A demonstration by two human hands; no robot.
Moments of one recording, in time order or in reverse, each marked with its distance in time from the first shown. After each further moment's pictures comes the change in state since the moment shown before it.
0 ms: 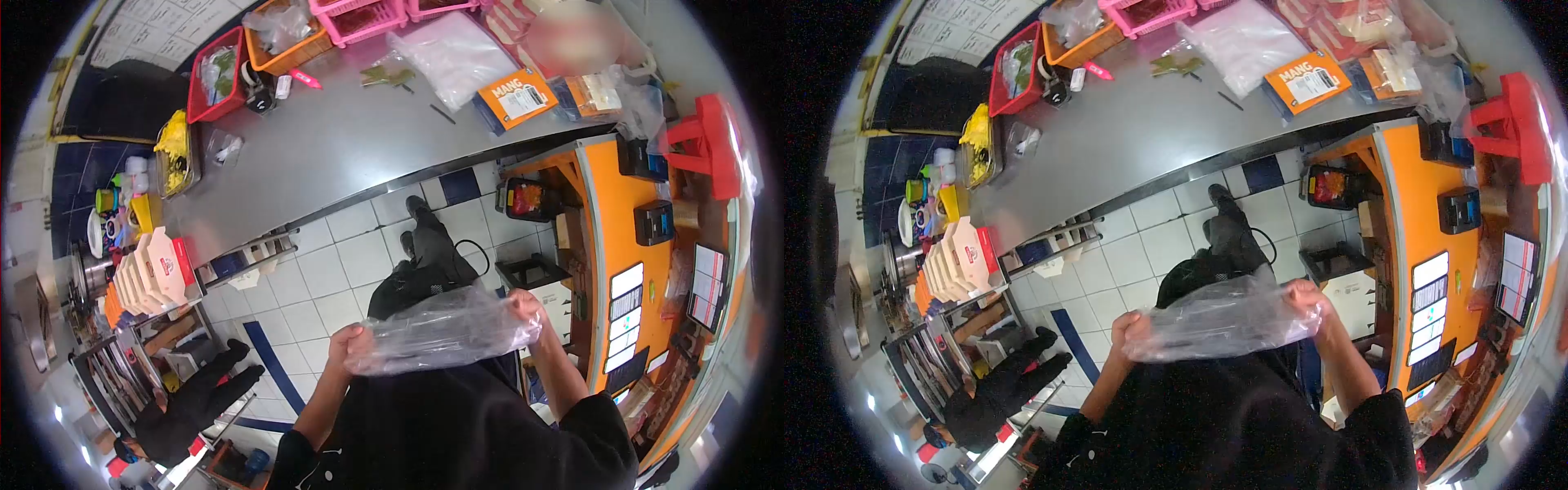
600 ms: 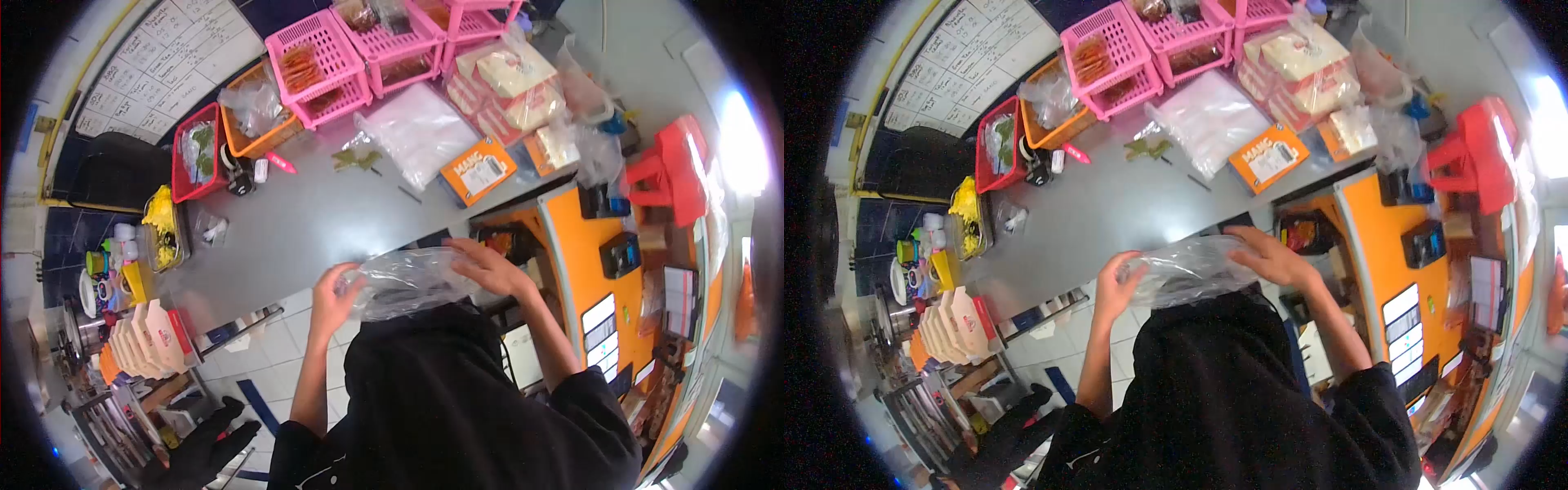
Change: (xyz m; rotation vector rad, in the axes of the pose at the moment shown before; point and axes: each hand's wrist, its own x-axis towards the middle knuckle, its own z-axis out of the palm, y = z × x) left_hand 0.185 0.127 0.151 1.779 0.285 0.927; right_hand 0.113 -0.195 0.058 -1.338 0.285 -0.148
